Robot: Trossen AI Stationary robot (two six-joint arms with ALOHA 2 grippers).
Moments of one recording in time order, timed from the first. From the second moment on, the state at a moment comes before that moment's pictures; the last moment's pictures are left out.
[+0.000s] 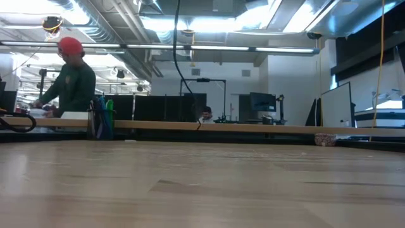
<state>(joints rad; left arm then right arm) -0.35 1.44 1.10 0.15 0.05 0.11 0.32 1.66 1.08 0.45 -0.22 -0.10</state>
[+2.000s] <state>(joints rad) -0.35 1.46 1.12 0.11 -0.05 0.19 0.31 1.63 1.08 0.37 -0.04 -0.22</state>
